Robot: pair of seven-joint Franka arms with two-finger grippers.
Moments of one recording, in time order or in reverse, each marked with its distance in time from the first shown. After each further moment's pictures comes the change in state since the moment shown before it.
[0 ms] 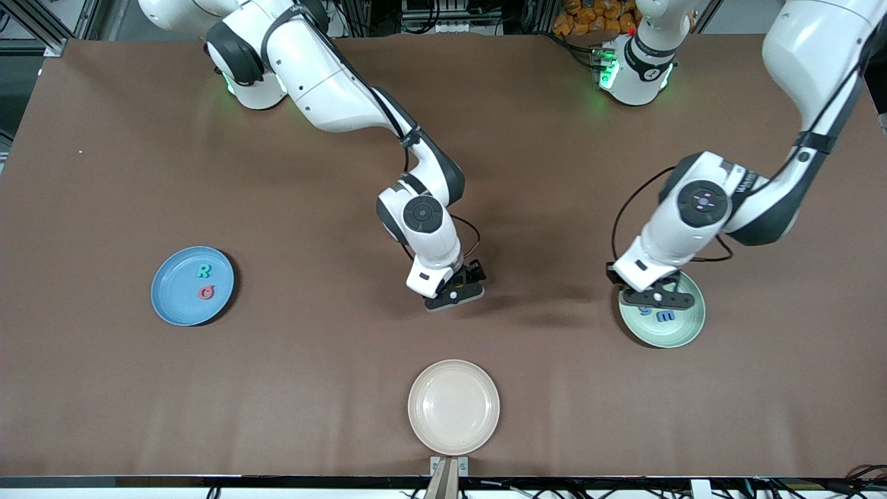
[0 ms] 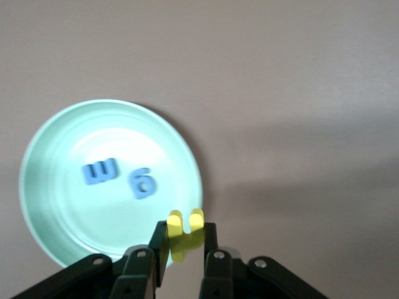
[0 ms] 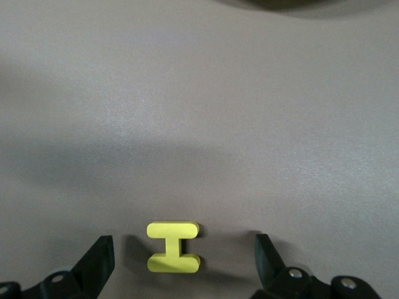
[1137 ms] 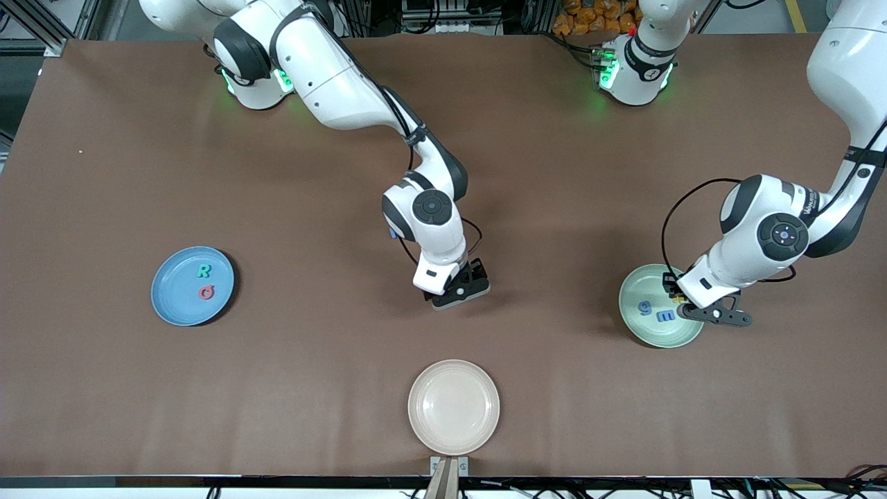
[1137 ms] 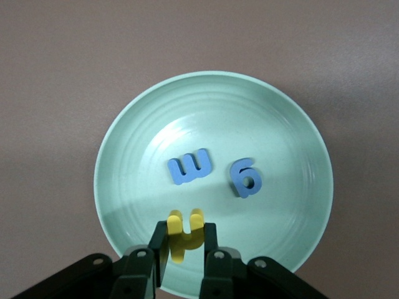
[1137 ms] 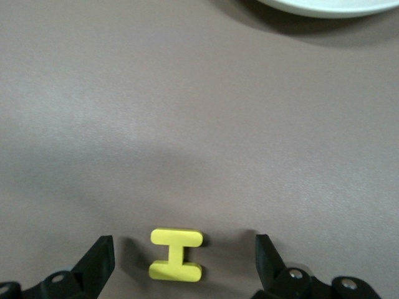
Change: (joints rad) left arm 0.114 0.095 0.056 0.037 0.001 -0.001 0.213; right arm 0.053 0.008 -0.057 0.009 -0.033 0.018 -0.025
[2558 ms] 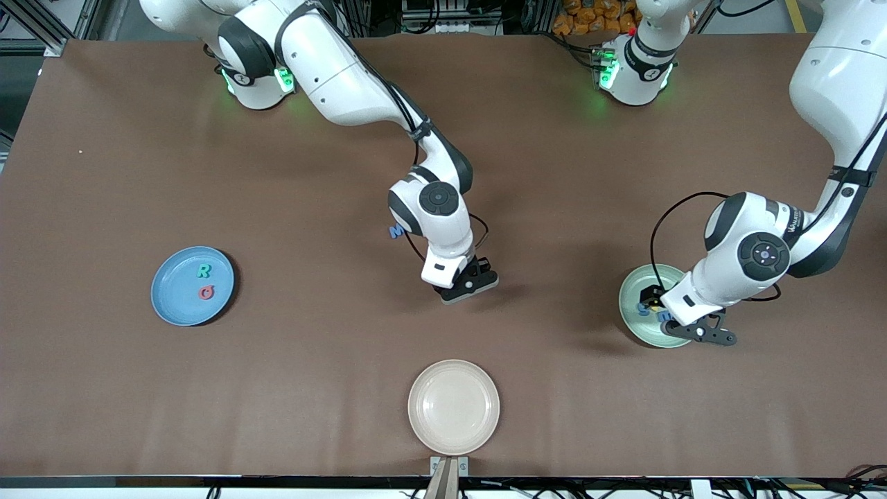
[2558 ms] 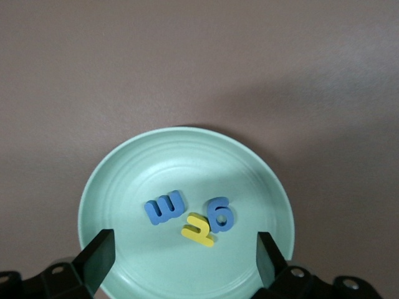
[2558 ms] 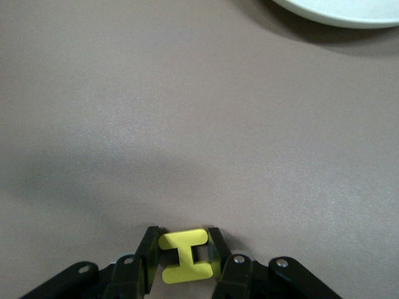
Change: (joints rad) left arm -0.176 0.053 0.059 0.189 0.000 -0.117 0.003; right arm 0.023 0.002 -0.006 0.002 -0.002 0.026 0.001
